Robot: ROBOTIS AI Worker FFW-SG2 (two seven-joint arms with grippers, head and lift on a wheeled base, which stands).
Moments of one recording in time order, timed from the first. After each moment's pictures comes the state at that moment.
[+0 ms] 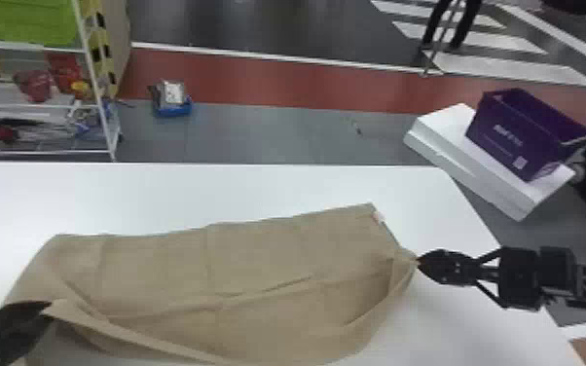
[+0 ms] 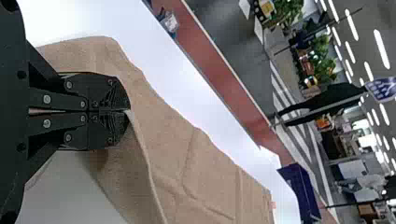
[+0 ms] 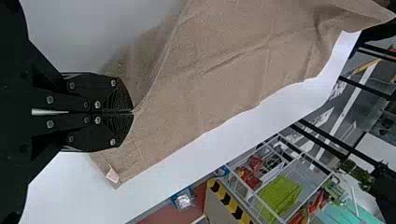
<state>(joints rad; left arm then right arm) 0.69 0.00 0.30 -2.42 -0.48 0.19 -0.95 0.34 -0.64 -0.38 -1.68 0.14 -0.32 1.10</state>
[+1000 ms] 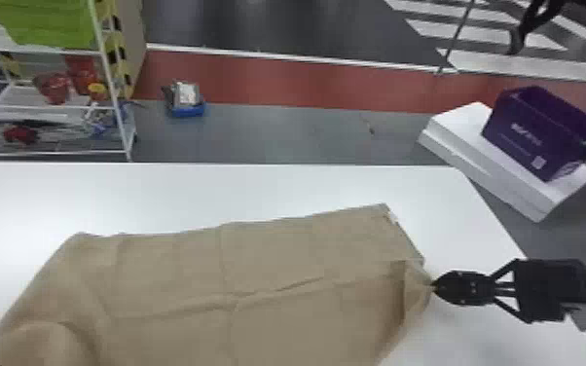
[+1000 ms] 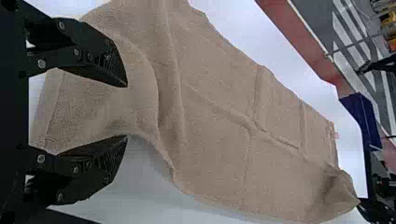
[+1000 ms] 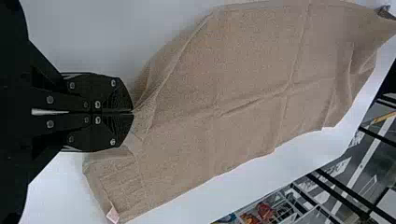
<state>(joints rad) 0.66 0.00 0.49 -2.38 -0.57 0.15 -1.38 0.31 -0.66 -0.35 -1.63 0.20 -0.38 1.24</state>
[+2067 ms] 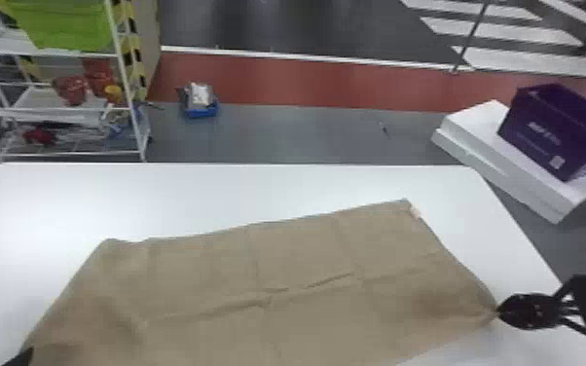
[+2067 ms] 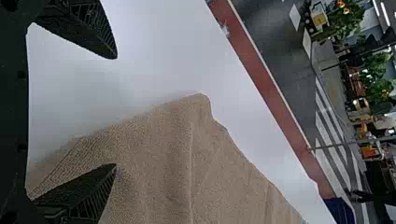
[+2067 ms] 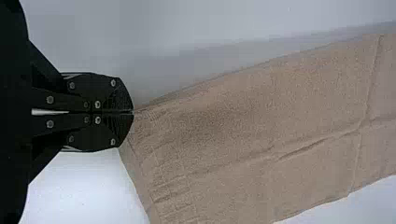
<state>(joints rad) 0.47 0.00 0.50 -2.09 -0.48 0.17 -1.03 0.34 -0.72 -0.46 -1.61 0.37 -0.37 1.36</state>
